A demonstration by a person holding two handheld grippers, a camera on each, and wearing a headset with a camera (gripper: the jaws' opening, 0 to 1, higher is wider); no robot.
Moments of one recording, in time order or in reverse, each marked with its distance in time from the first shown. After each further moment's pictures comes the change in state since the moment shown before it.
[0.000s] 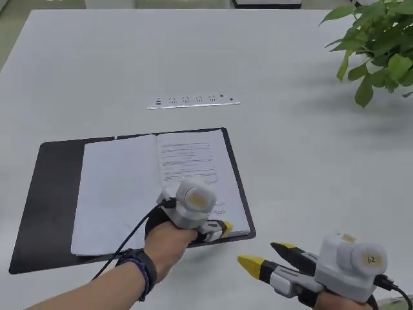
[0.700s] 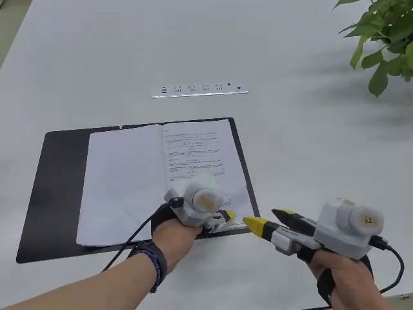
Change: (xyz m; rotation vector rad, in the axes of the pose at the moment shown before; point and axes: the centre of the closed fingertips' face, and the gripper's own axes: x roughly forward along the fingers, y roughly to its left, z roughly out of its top) left arm 0.003 0.015 -0.001 0.087 -0.043 0.044; right arm 0.041 -0.025 0.043 0.004 -0.048 0.005
